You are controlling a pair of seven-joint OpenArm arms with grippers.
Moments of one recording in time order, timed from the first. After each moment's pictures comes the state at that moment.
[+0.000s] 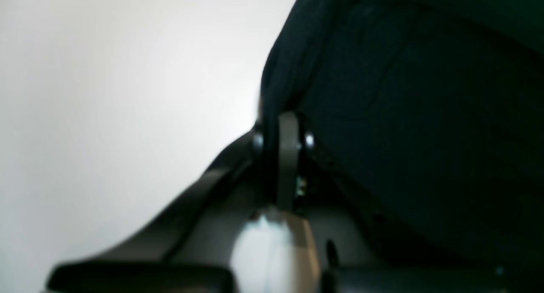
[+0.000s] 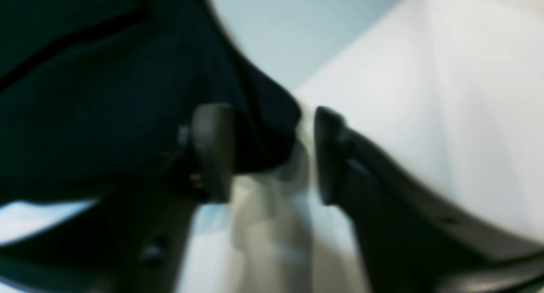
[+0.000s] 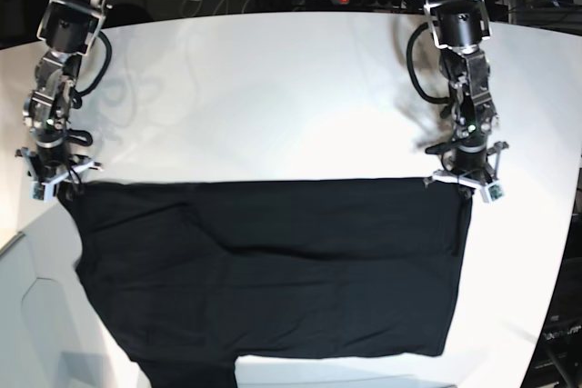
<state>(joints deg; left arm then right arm) -5.5 -11.9 -16.3 64.0 -16.8 0.6 13.2 7.1 16.8 24.5 55.4 0.5 18.9 -6.6</state>
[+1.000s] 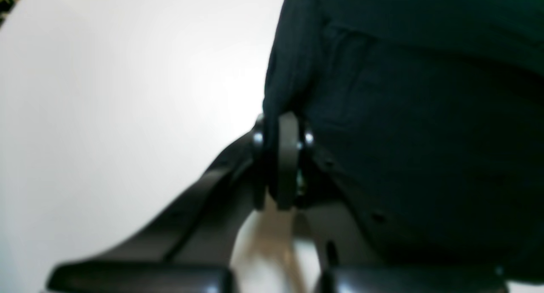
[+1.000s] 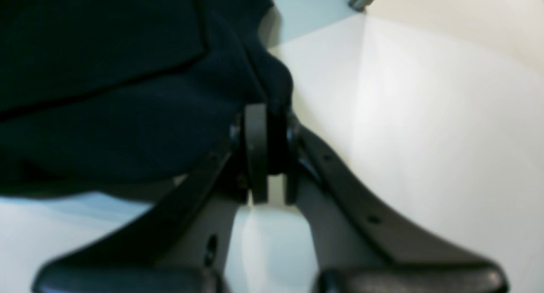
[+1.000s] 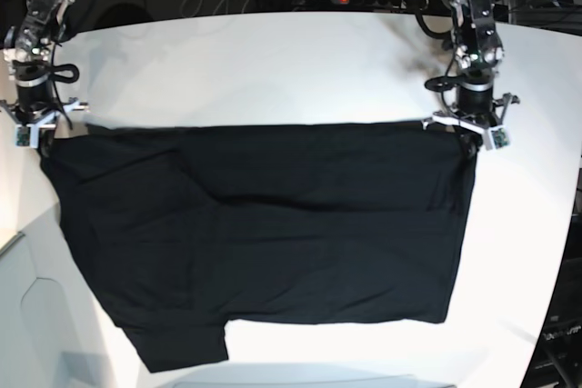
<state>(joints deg) 18.1 -11.8 -16.6 94.8 -16.8 0.7 16.7 -16.0 12.9 35.3 88.3 -0.6 25.5 -10.6</state>
